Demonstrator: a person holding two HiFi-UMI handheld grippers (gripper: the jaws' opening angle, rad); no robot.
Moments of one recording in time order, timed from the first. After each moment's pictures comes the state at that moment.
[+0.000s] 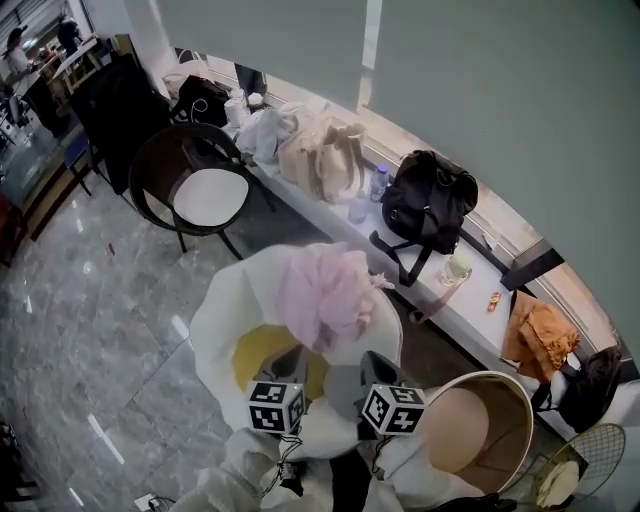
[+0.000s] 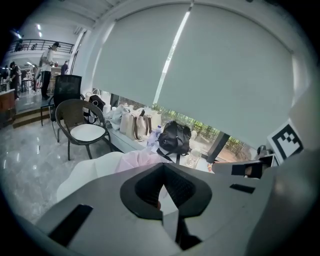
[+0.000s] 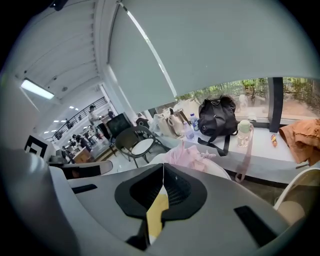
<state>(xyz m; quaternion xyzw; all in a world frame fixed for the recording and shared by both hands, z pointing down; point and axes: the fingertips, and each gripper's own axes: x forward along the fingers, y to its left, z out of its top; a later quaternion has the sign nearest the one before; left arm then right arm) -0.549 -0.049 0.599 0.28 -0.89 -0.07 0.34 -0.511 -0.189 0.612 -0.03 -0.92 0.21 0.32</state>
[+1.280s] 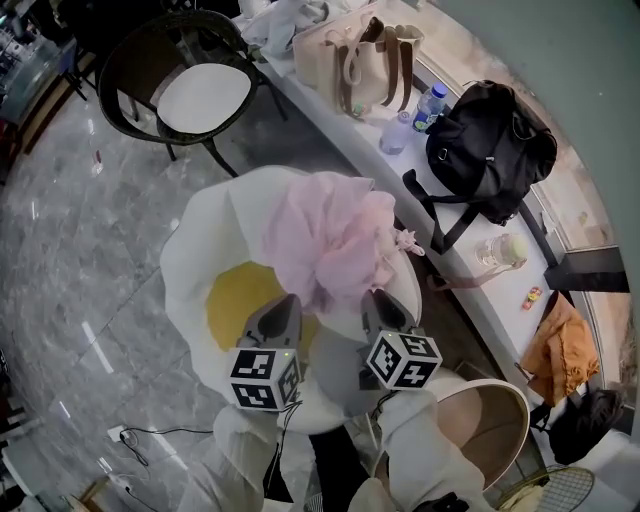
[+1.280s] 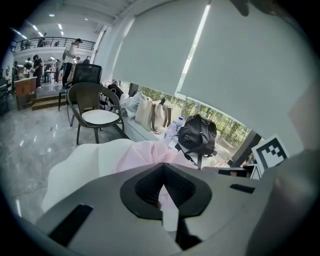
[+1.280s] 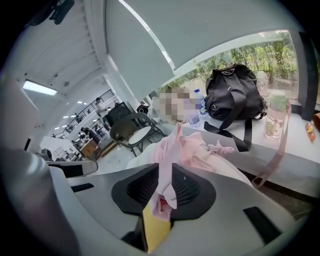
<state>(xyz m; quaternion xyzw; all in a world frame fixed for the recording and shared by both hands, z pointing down) -0.624 -0.066 0.728 0.18 -0.91 -0.11 0.36 -0.629 -0.216 0.774 -0.10 -0.90 0.21 0.36</state>
